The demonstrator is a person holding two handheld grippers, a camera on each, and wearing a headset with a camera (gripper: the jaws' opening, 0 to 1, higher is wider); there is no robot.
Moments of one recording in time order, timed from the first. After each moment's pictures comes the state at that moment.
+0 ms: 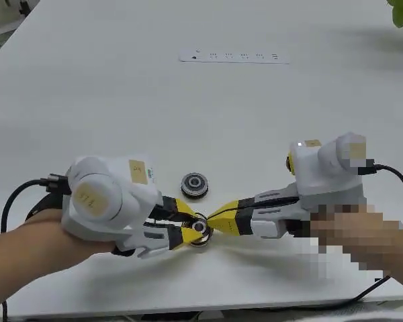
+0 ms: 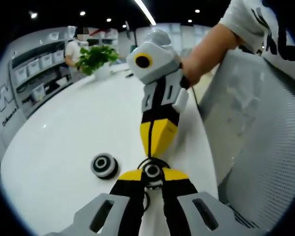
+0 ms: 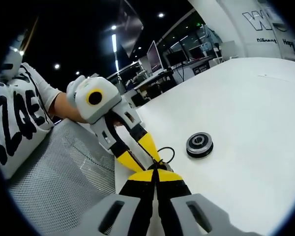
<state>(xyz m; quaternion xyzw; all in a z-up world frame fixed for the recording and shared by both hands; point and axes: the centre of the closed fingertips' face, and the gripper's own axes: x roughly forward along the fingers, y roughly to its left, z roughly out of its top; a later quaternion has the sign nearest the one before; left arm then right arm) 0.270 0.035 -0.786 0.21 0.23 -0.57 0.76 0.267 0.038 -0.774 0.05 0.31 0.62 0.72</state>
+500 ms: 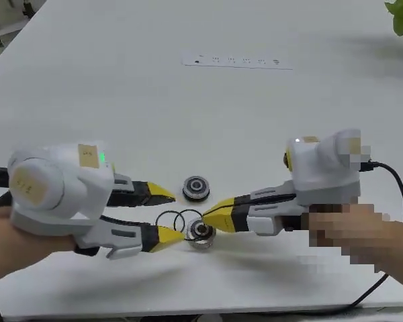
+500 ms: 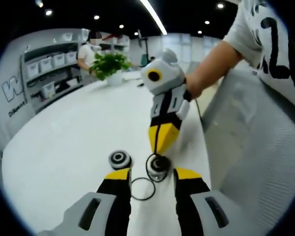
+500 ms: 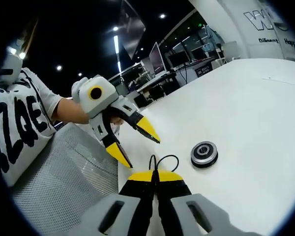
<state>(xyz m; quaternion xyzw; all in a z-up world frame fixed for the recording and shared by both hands) 0.271 0.070 -0.756 0.16 0.22 -0.54 0.80 0.273 0.053 -0.765 0.06 0.31 0.63 0.71</state>
